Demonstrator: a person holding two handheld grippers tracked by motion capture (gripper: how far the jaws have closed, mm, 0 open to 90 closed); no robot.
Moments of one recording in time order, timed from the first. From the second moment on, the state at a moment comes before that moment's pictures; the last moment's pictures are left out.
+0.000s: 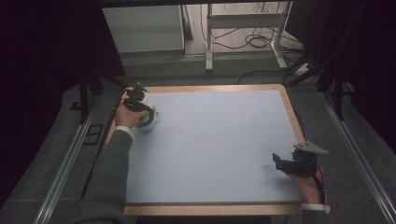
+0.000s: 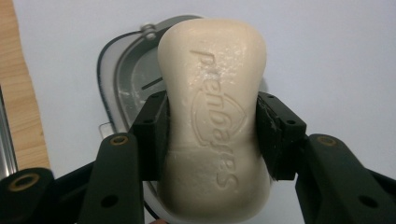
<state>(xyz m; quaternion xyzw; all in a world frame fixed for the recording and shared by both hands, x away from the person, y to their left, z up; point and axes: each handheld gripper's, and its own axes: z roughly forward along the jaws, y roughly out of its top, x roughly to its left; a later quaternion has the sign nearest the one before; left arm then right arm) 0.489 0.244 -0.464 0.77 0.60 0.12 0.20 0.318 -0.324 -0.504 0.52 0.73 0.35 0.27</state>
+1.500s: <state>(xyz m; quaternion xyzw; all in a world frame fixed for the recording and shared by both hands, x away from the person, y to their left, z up) 0.406 0.203 -0.456 0.82 0.46 0.13 0.31 0.318 -0.323 -0.504 0.52 0.73 0.34 0.28</state>
